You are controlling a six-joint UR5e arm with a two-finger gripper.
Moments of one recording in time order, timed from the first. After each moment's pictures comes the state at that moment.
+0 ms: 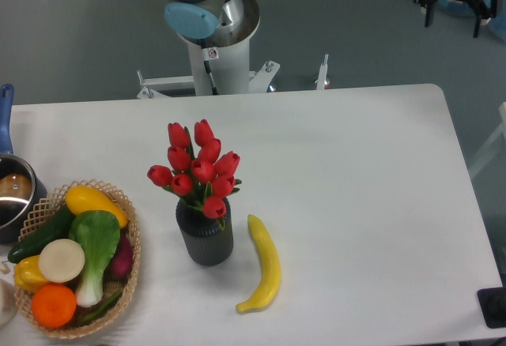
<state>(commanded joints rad) 3.32 -1.55 -1.79 -1.14 1.25 1.98</state>
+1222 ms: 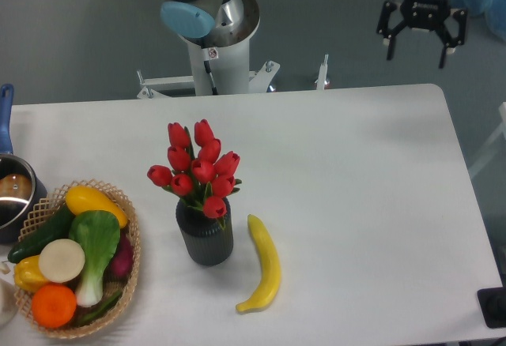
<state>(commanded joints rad) 3.27 -1.50 -1.96 -1.12 0.80 1.59</state>
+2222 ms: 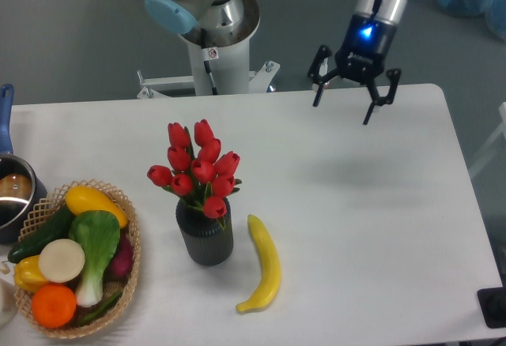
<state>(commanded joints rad) 2.99 -1.55 -2.00 -1.04 0.75 1.48</state>
